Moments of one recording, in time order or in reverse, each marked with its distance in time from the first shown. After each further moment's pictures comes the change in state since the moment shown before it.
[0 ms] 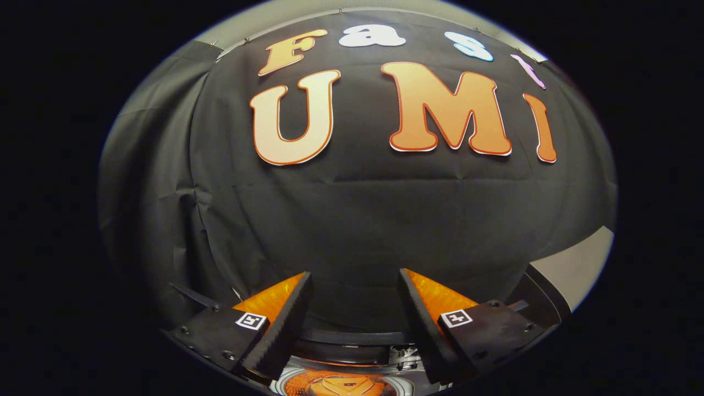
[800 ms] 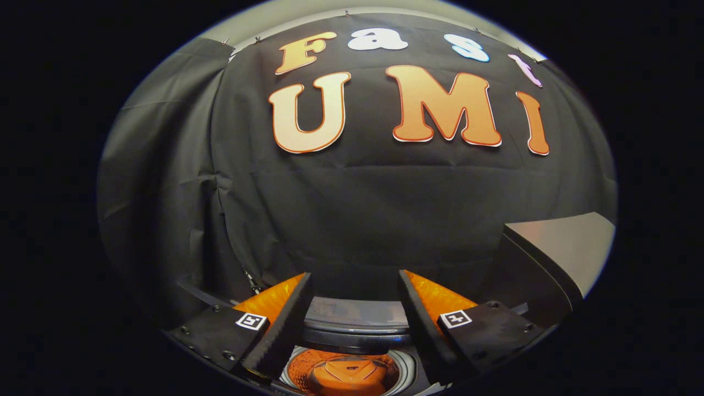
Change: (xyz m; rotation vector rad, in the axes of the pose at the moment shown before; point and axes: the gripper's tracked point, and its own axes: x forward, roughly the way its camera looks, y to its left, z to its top) arm -0.080 0.014 -0.053 -0.005 0.038 0.025
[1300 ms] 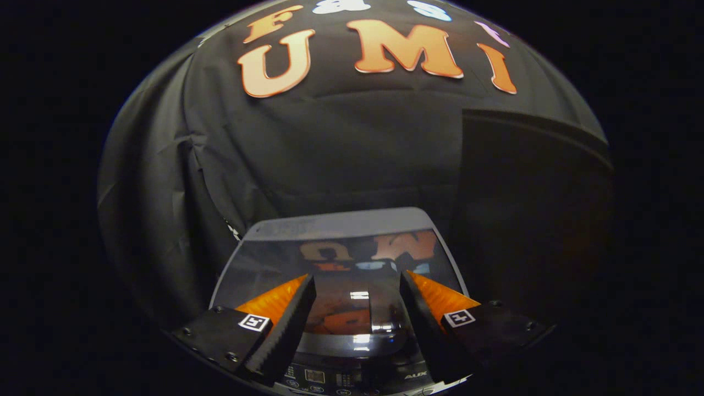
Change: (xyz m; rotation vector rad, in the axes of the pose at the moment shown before) arm -0.037 -0.032 -0.157 0.143 0.288 -0.118
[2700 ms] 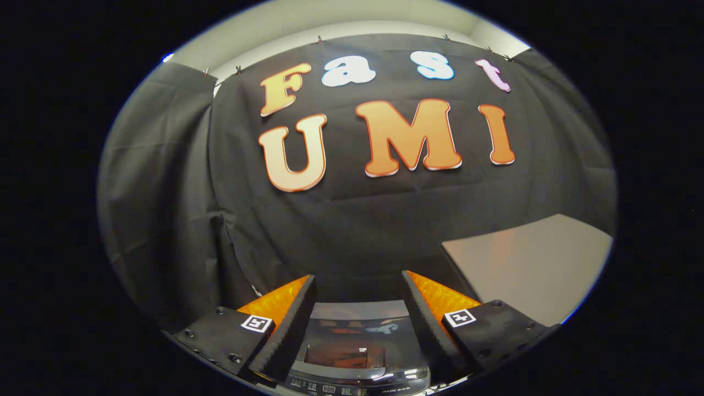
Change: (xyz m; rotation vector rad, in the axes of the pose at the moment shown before) arm -0.176 0.006 0.208 -0.032 -0.425 0.127
